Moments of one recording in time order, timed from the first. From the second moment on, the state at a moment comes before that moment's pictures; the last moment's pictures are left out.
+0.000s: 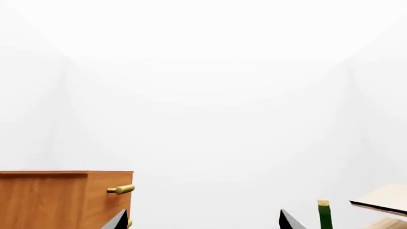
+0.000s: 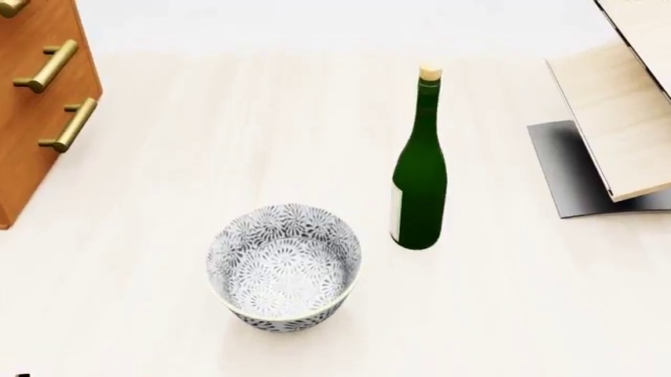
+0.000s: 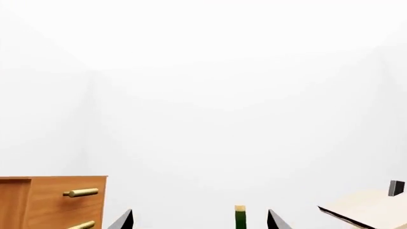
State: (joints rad) left arm 0.43 -0.19 0.15 0.69 0.03 0.36 -0.24; right arm -0.43 0.22 -0.19 -0.71 0.04 -0.37 0.16
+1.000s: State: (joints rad) left arm 0.43 -0.23 0.18 0.69 0.05 0.36 -0.27; right arm -0.41 0.25 -0.21 -0.69 0.04 -0.36 0.19
